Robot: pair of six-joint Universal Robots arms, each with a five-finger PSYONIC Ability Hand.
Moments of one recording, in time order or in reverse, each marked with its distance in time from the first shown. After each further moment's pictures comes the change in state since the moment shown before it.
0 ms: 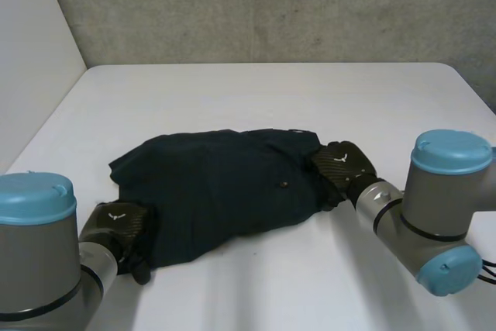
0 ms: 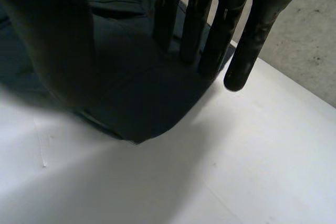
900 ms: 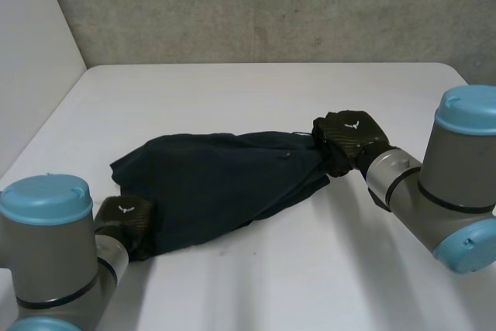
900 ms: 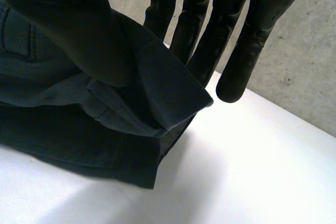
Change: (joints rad) left arm -0.001 -0.088 0.028 0.111 -0.009 0.092; right arm -0.002 -0.131 -0.093 0.154 0.017 0.136; left_hand 0.818 0.872 0.868 0.872 0.832; right_hand 0.285 0.348 0.358 0.369 0.354
